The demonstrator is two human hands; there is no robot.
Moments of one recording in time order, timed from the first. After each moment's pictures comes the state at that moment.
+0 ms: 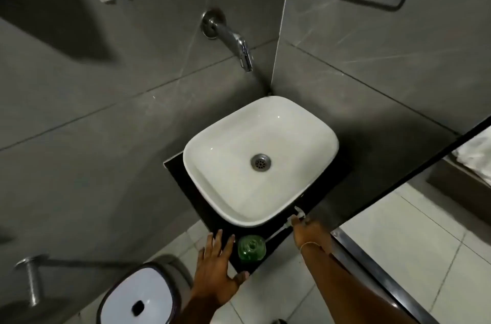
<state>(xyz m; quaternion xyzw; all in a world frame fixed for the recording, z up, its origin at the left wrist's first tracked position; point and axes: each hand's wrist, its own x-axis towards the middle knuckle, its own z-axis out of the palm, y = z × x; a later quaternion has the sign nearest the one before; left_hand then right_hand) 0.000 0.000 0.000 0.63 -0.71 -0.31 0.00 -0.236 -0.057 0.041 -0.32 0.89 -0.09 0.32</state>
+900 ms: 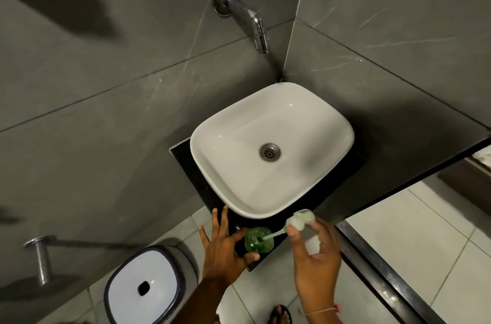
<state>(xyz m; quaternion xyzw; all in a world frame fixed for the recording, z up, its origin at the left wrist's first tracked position) -0.009 -0.019 -0.018 0.65 -0.71 -0.24 0.10 -0.179 0.019 0.101 -0.39 0.71 -0.52 0.26</state>
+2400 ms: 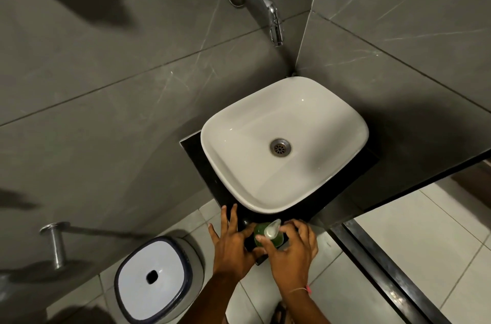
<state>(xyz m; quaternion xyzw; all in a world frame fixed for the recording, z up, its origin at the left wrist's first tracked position) -0.013 -0.013 -0.019 0.66 -0.70 -0.25 0.08 -0.146 0.011 0.023 -0.51 0.76 -0.34 0.20</state>
